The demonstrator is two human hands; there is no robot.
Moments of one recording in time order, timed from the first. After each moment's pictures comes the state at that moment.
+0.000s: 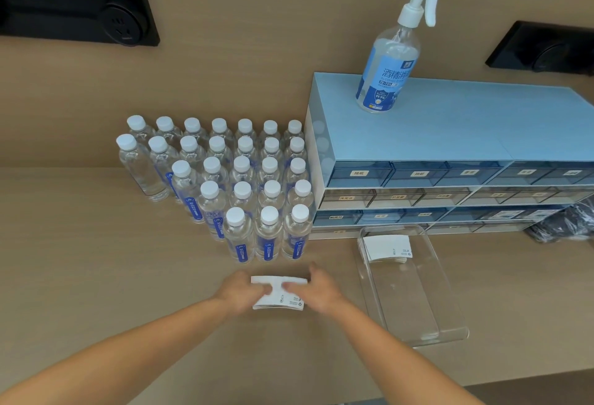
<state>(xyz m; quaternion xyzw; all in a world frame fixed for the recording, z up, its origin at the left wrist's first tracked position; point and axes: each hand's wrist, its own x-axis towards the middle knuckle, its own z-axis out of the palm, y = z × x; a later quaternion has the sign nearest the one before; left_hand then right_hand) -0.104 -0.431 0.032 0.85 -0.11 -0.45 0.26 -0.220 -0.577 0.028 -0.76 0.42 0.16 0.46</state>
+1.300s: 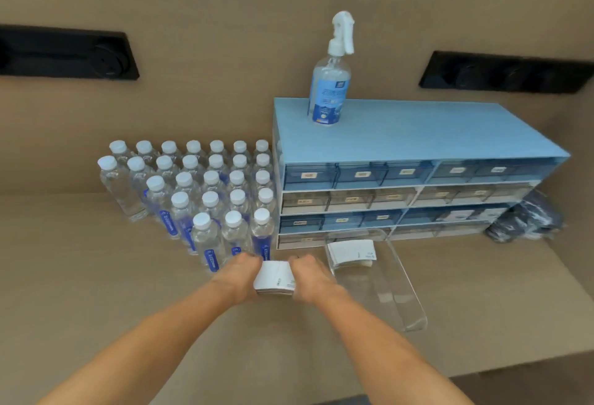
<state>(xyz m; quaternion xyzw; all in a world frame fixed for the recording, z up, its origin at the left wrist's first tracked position) -0.137 -0.483 0.069 0.86 -0.46 -0.21 0.02 -0.257 -0.611 0.072 -0.95 0.25 0.14 0.16</state>
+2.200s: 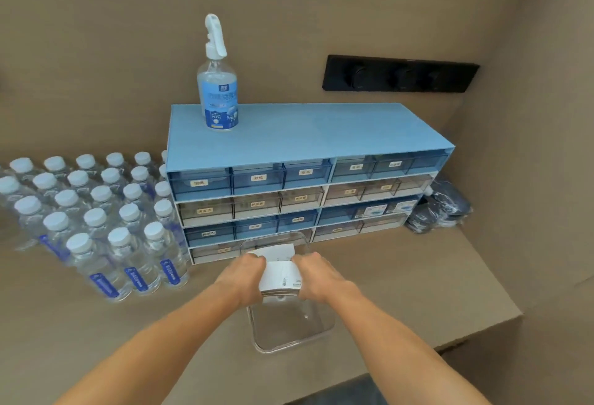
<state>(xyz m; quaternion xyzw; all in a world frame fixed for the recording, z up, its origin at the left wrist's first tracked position) -0.257 -0.637 0.080 0.85 -0.50 -0.17 0.00 -0.388 -0.759 0.092 -0.93 0.29 0.12 0.18</state>
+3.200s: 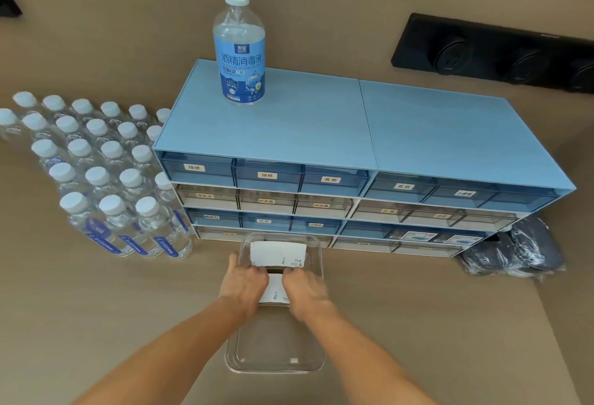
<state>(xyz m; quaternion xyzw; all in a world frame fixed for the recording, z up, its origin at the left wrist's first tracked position) -0.270 -0.679 0.016 0.87 -0.44 -0.13 -0.18 -0.345 -0.797 0.021 -0.95 0.17 0.25 0.07</state>
